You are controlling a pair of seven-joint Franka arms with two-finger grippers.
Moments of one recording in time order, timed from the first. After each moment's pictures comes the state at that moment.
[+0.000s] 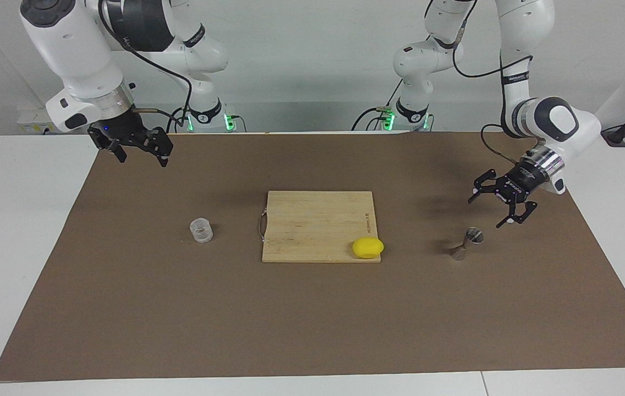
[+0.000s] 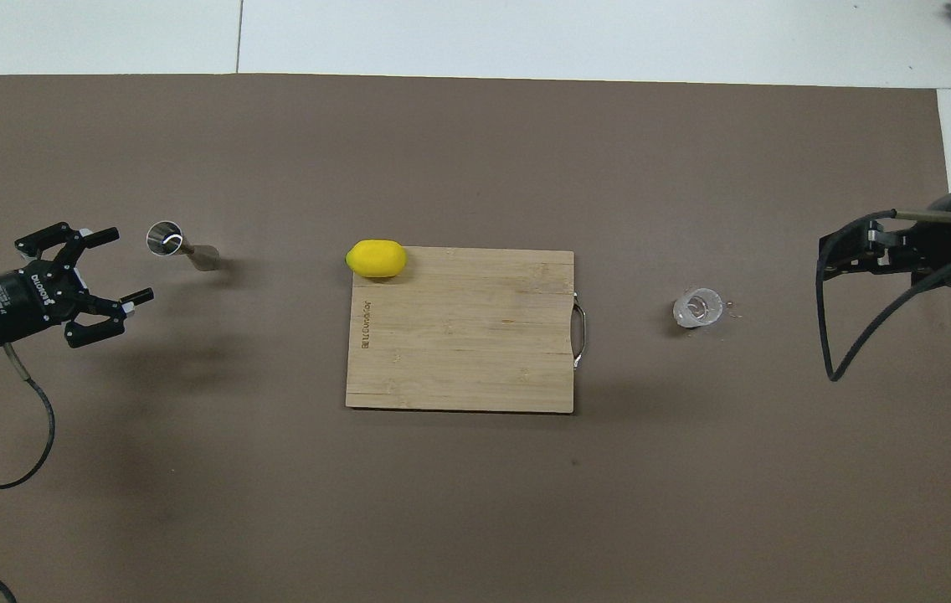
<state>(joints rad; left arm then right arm) 0.26 0.11 0.02 -2.22 -1.37 2.05 -0.96 0.01 0.02 0.03 -1.60 -0.02 1.58 0.19</state>
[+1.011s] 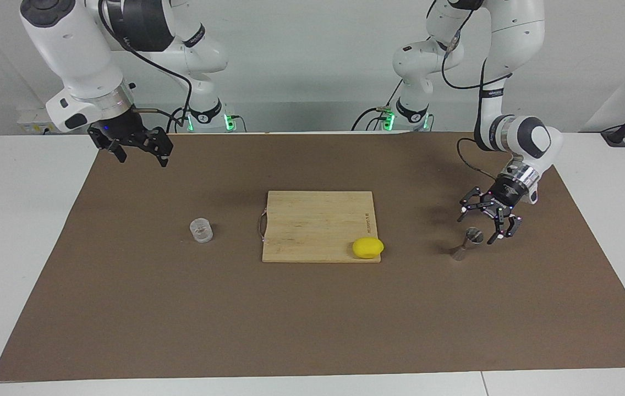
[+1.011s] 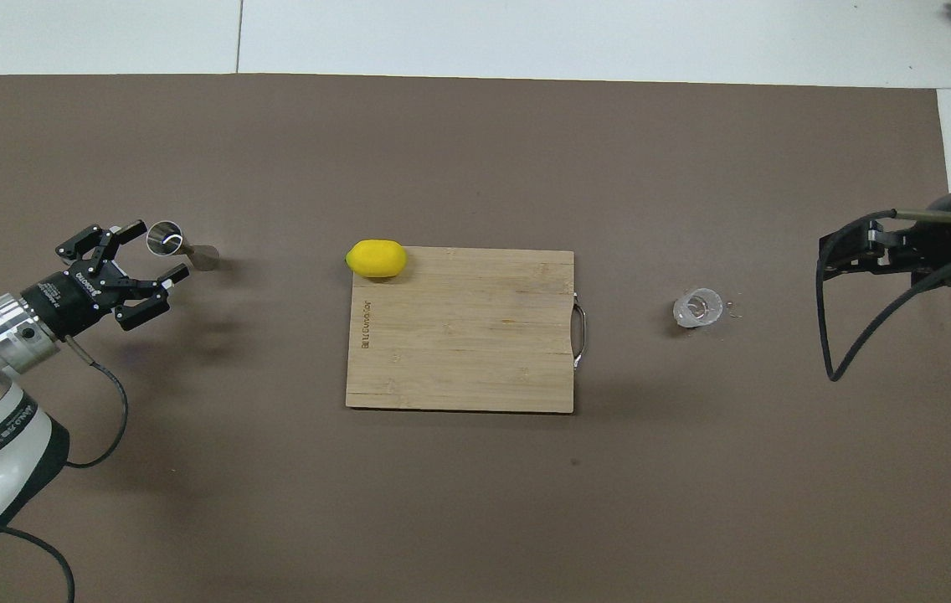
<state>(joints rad) 0.20 0.18 -0.01 -2.25 -1.69 2.19 -0.90 0.01 0.02 0.03 -1.60 -0.02 1.58 0.19</state>
